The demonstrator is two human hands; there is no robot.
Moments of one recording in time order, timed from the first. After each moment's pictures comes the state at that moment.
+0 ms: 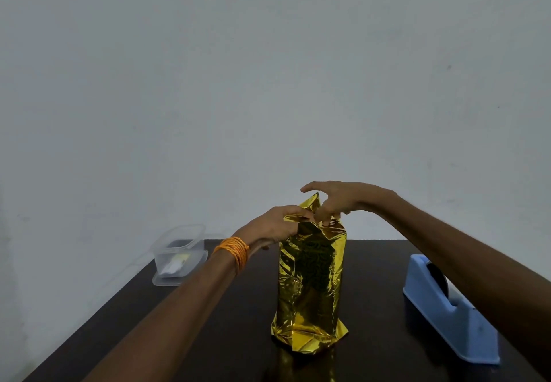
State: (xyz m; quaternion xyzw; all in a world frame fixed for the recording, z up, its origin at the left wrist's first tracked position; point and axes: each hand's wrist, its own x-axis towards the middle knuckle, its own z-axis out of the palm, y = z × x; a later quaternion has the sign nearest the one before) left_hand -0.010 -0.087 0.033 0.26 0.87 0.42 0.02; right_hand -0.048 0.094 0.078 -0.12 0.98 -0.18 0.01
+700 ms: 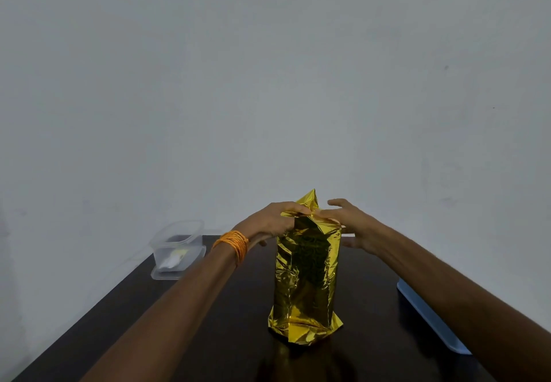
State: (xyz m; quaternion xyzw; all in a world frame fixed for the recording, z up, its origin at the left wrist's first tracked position) left_hand -0.025 -0.090 0.027 0.26 0.87 0.42 0.01; right_hand -0.046 0.124 -0.001 0.02 0.81 -0.59 -0.04
